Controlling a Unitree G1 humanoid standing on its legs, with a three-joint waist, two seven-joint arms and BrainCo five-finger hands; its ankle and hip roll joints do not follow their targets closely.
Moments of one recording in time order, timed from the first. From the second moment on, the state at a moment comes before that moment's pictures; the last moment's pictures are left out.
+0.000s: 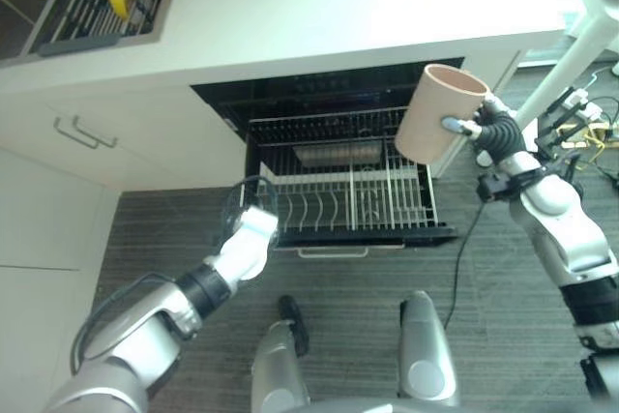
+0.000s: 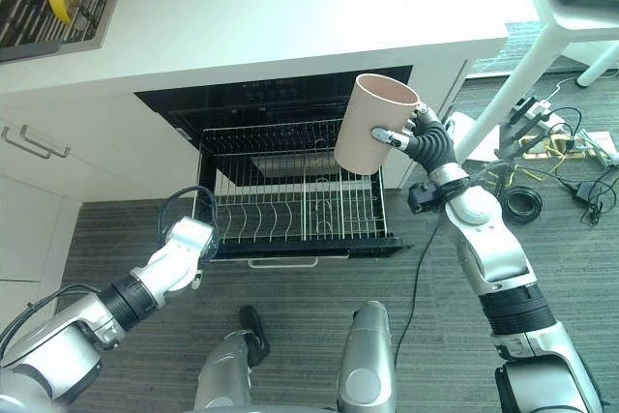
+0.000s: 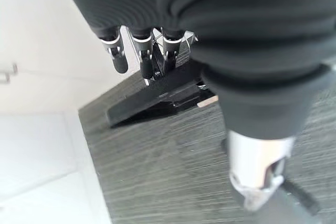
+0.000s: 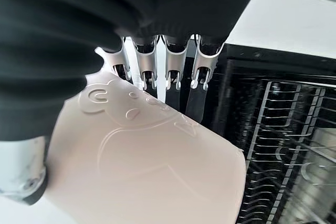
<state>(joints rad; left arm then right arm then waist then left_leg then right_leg) -0.57 0.60 -0.82 0.21 1.28 0.43 -1.18 -0.42 -0.70 0.15 -0.03 0.43 0.10 0.03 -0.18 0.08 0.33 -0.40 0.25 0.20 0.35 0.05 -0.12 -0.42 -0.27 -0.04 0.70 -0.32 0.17</state>
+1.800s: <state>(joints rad) -0.37 0.86 -0.74 0.16 0.41 0.37 -0.83 -0.82 -0.71 0.38 1.13 0.36 0.28 0.06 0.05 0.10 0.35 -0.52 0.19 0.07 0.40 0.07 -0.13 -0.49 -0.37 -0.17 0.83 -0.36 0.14</state>
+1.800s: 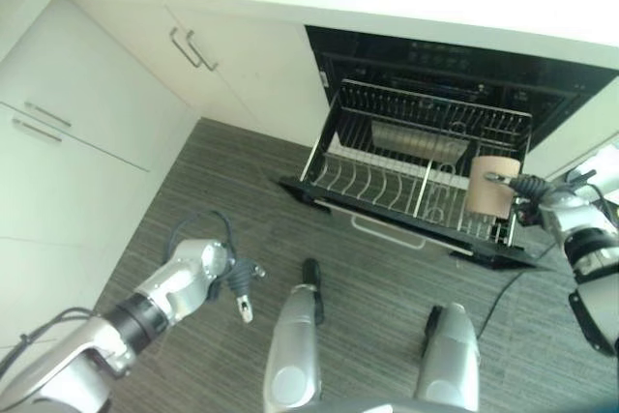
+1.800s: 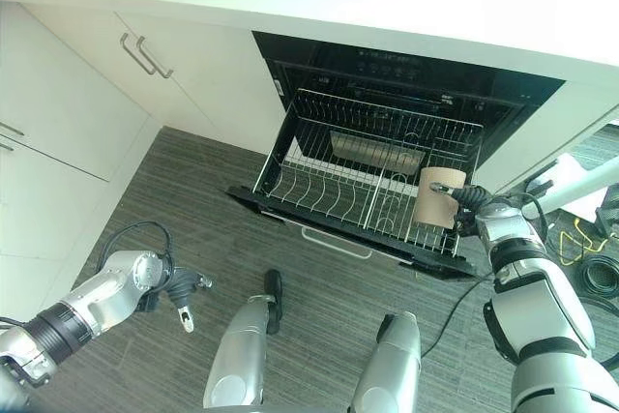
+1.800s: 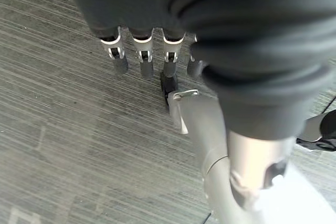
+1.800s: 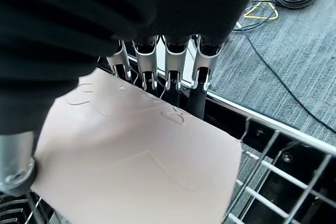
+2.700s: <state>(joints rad) -0.28 0.88 -0.65 0.12 0.33 0.33 -0.61 -0.86 -0.76 0.33 0.87 0.51 0.40 -0.21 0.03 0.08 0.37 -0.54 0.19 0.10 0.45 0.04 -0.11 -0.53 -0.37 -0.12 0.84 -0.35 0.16</state>
